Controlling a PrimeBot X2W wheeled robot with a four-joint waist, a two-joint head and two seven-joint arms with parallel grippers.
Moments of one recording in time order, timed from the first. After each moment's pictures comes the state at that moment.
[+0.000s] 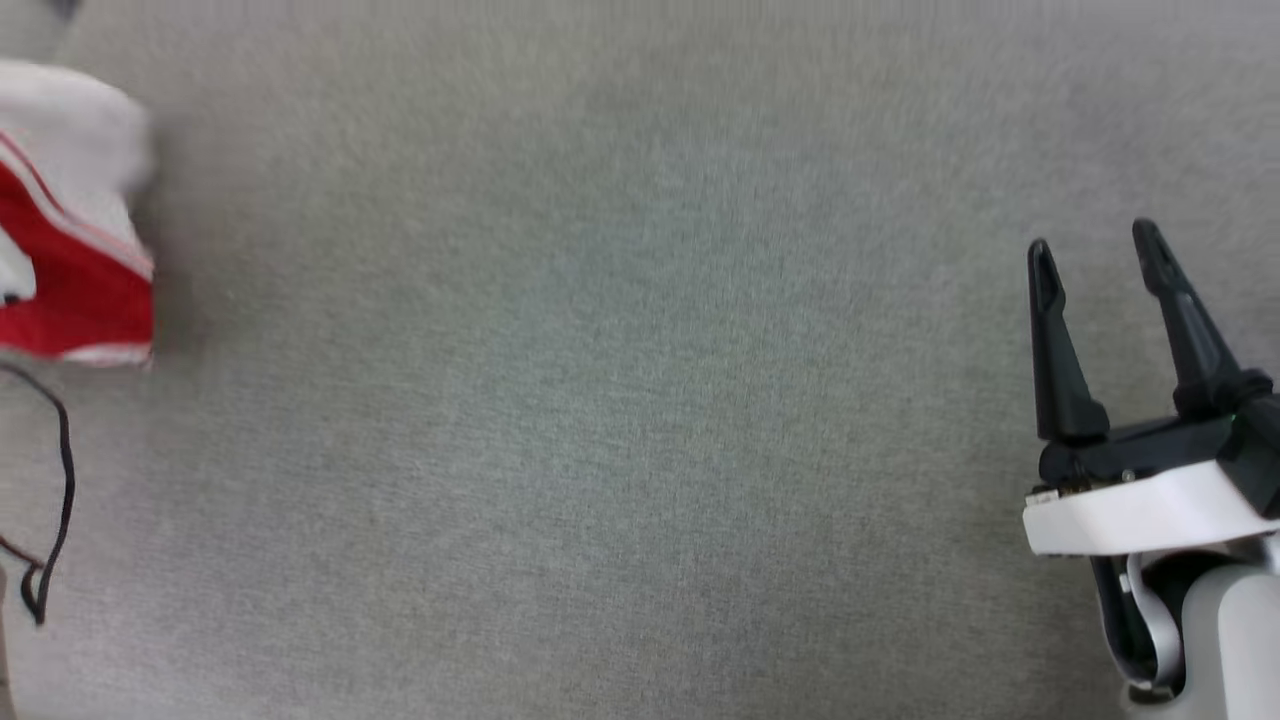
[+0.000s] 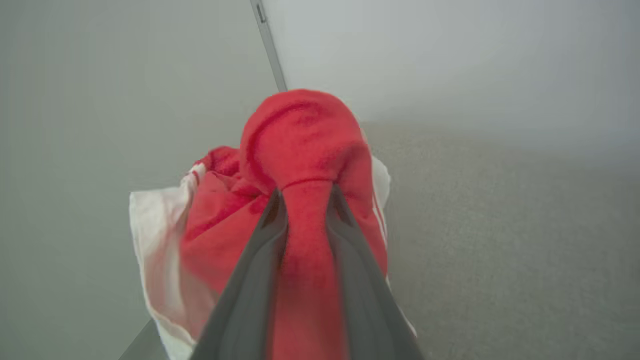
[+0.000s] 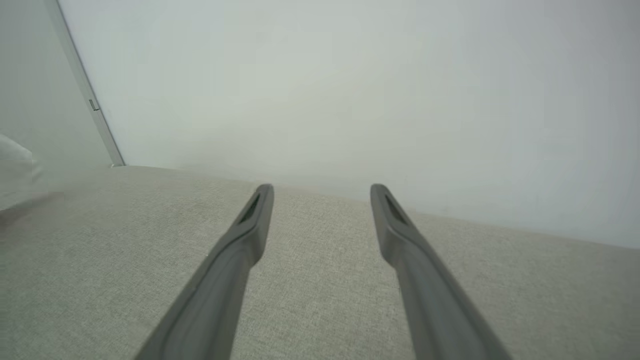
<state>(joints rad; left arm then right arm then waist) -0.77 0.50 0.14 0.56 -0.32 0.04 0.29 -0.21 -0.07 0.01 -0.18 0.05 0.13 -0.09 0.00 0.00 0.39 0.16</state>
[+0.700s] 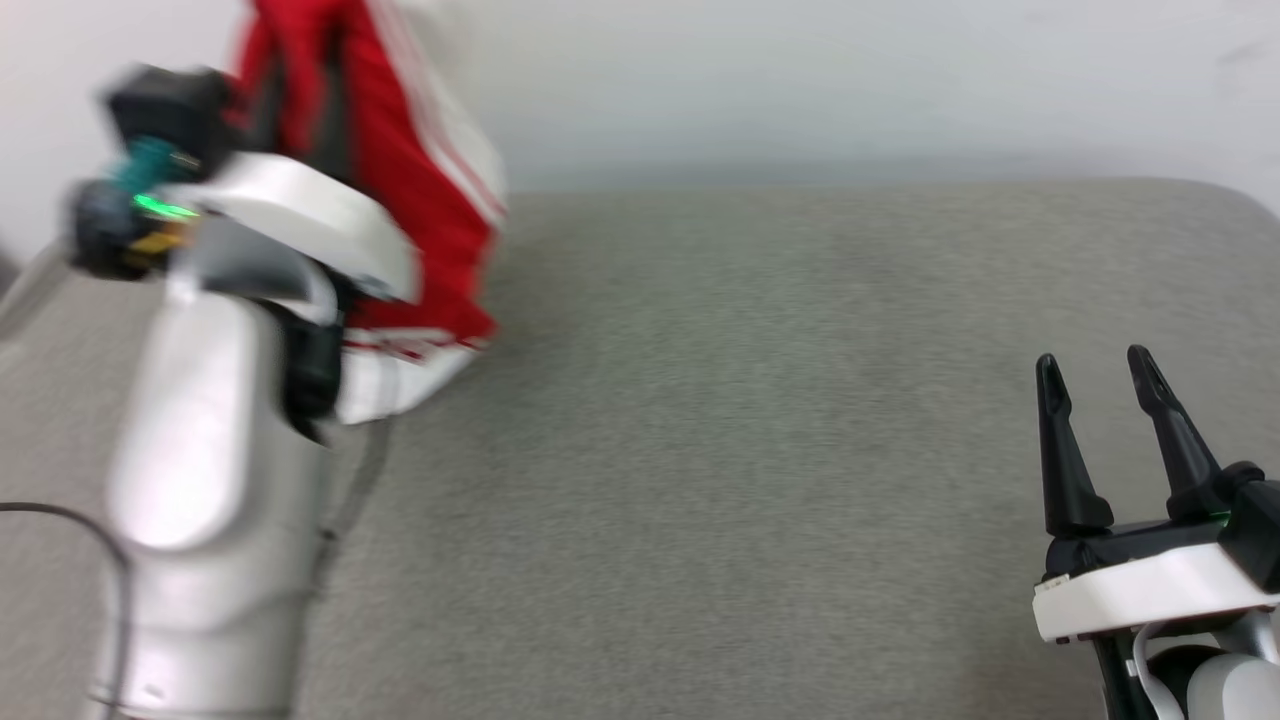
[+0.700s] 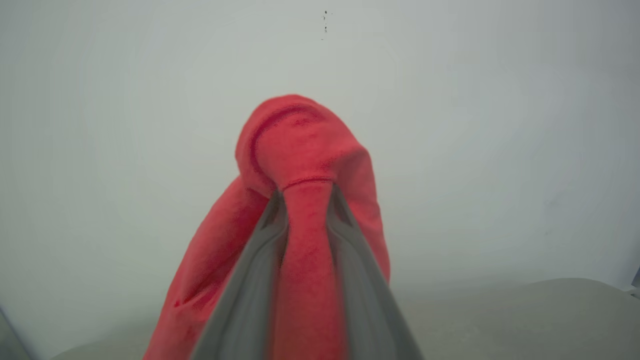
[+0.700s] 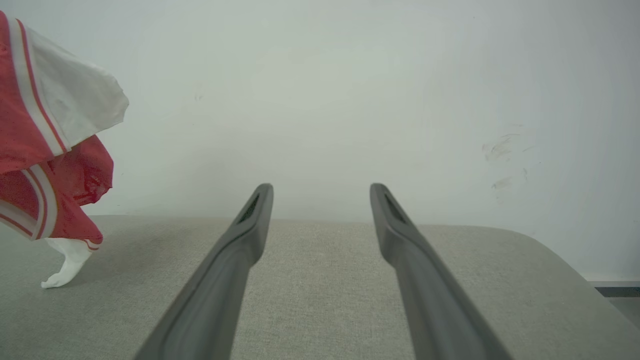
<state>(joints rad) -0.75 0.22 -0.11 0.35 -0.29 -0.04 0.01 -0.05 -0.05 -0.04 -0.15 0.12 0.13 -0.08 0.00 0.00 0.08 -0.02</state>
